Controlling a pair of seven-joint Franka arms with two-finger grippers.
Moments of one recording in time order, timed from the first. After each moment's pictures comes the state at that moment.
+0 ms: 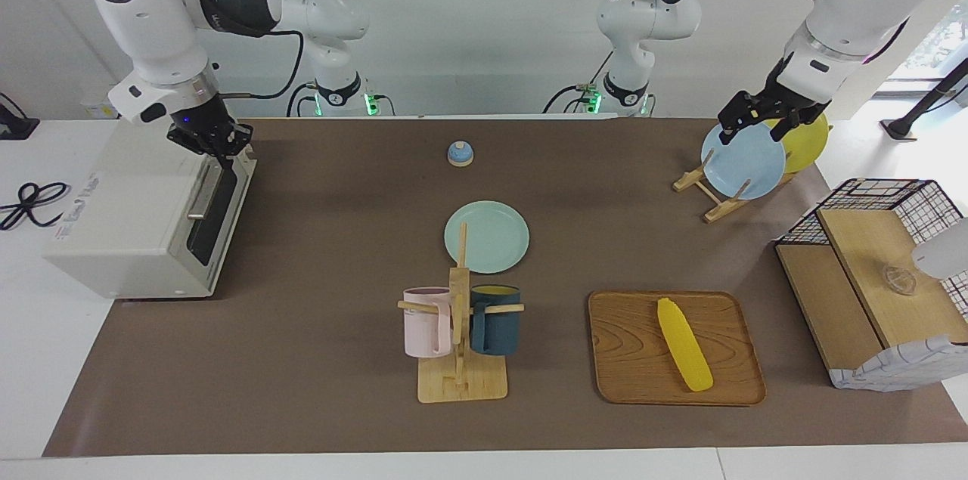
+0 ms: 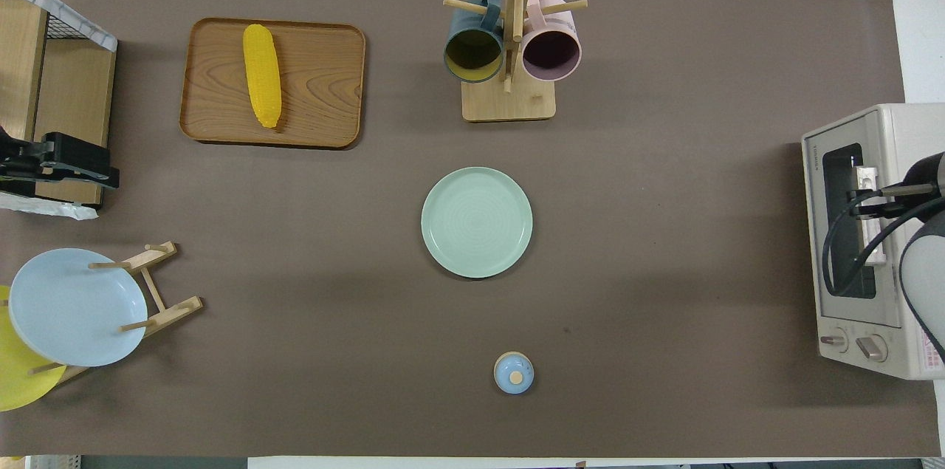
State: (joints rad) left arm -0.14 -0.02 0.08 -1.60 -0.04 1.51 -0.08; right arm -0.26 -0.16 0.15 -1.99 -0.10 1.81 -0.09
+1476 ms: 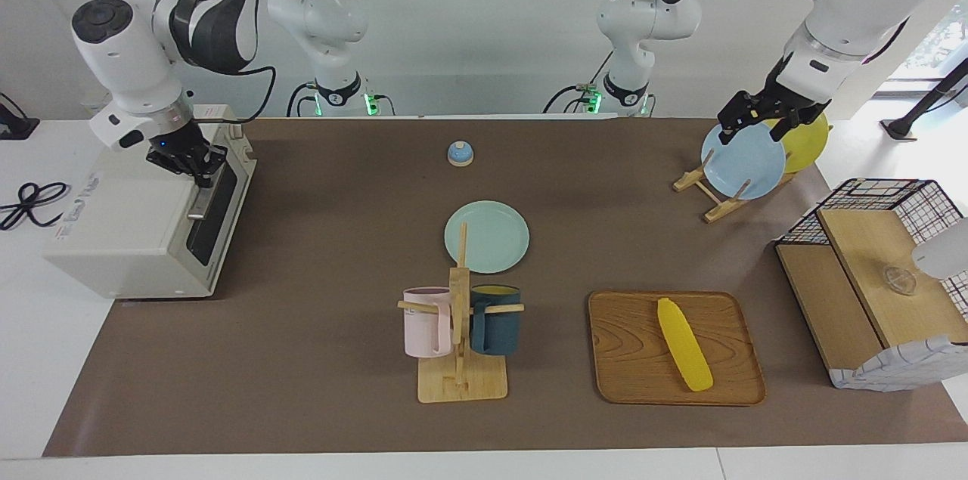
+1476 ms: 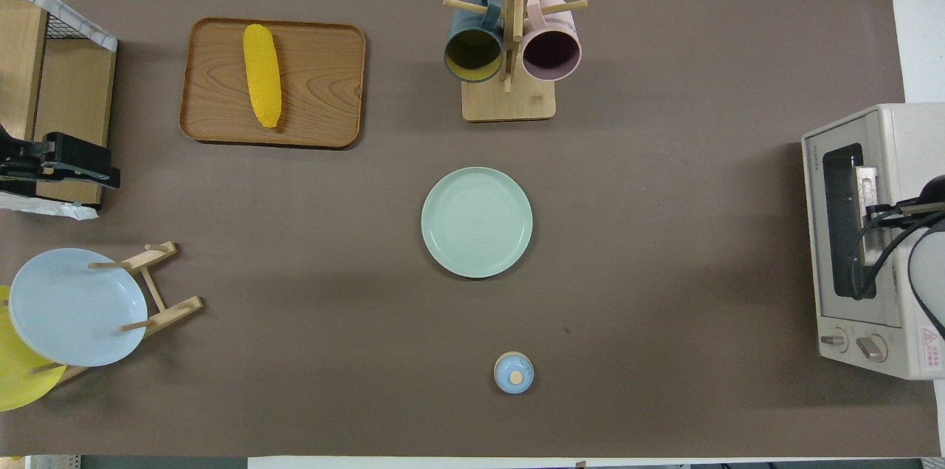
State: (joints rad) left arm -0.14 -0.02 0.08 -1.60 -0.04 1.51 -0.08; right arm -0.37 -0.13 0.15 -2.10 -0.10 1.97 -0.24
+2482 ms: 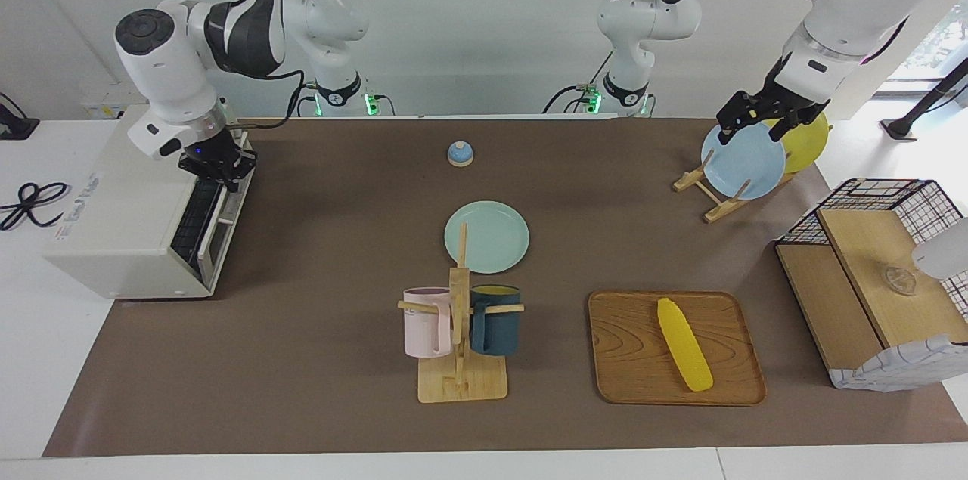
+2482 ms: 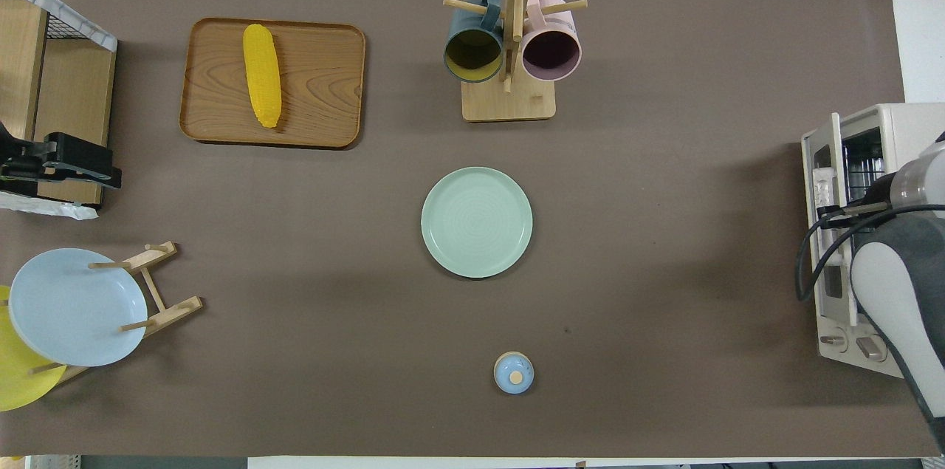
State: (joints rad) left arm -0.14 -0.02 0.08 -1.60 -0.04 1.51 -0.08; right arm -0.27 -0.12 0.16 -2.14 -0.09 1.98 -0.17
